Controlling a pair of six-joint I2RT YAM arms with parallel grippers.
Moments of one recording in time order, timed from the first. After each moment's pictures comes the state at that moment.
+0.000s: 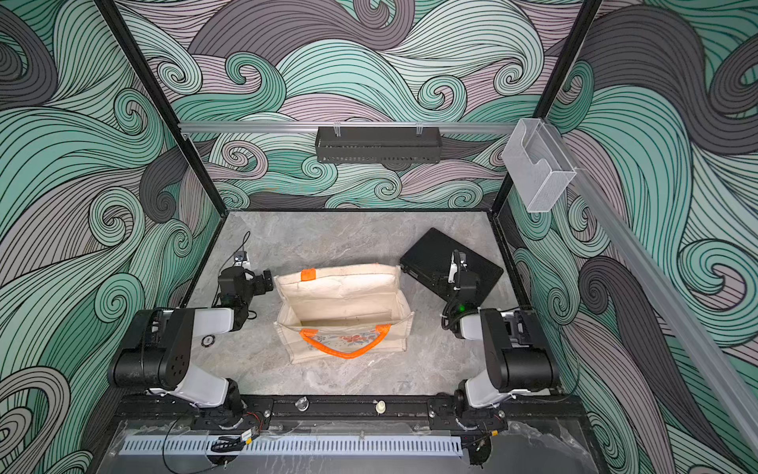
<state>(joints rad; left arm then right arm) 0.03 1.53 0.46 0.59 -0.16 -0.04 0.03 1.54 0.39 0.76 0.13 -0.02</state>
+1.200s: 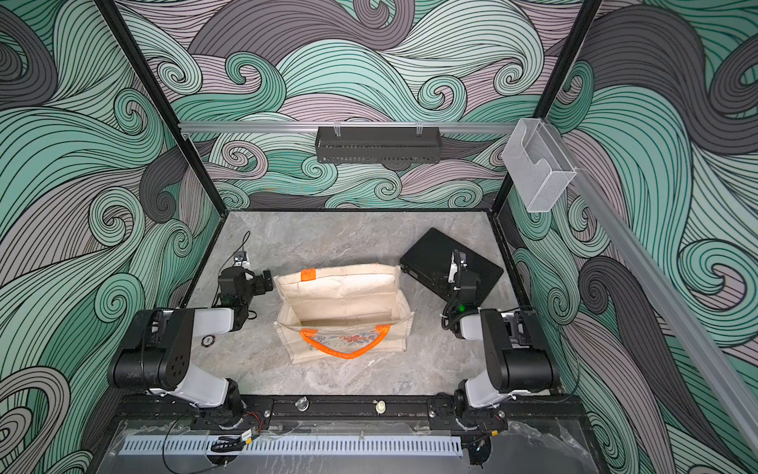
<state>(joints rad) 0.03 1.51 0.46 0.55 -0.18 -0.05 0.03 1.50 0.40 0.71 0.13 -0.02</state>
